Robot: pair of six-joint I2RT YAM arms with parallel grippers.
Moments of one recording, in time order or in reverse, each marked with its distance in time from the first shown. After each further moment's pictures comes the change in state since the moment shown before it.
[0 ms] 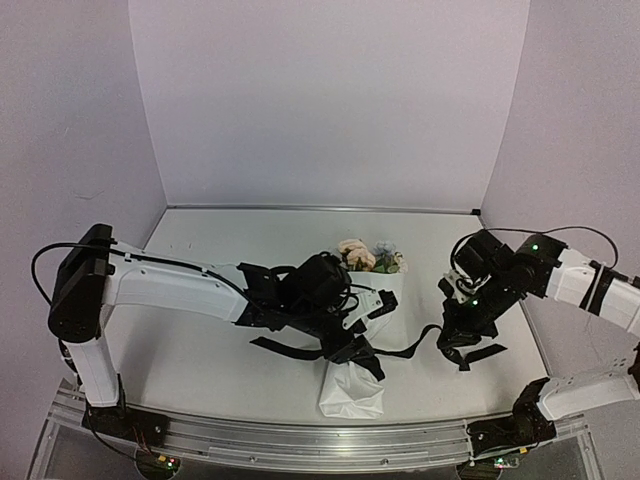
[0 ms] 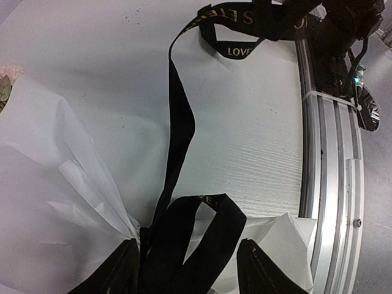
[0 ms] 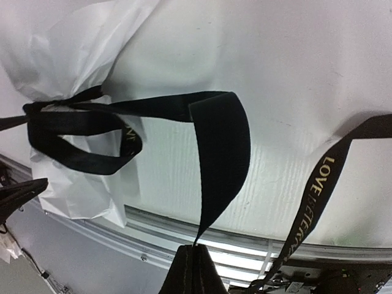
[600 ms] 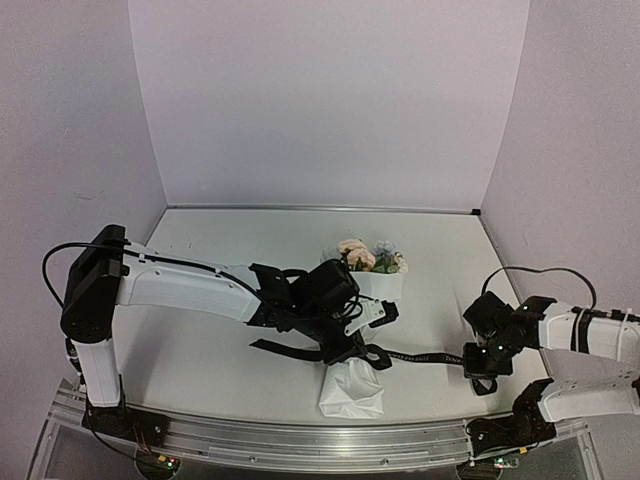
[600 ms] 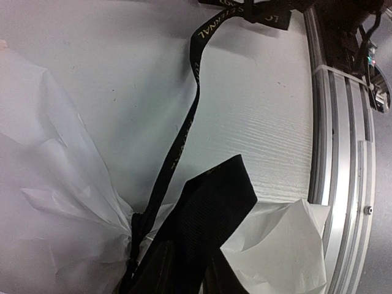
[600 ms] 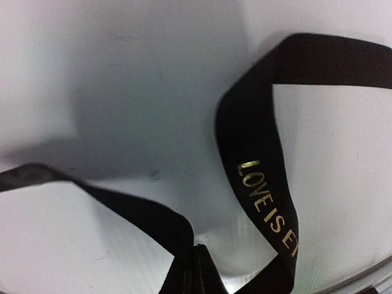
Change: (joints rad) left arm -0.009 0.063 0.064 -0.122 -0.008 0.011; right arm -0.120 -0.097 -0.495 0.264 0.346 0.036
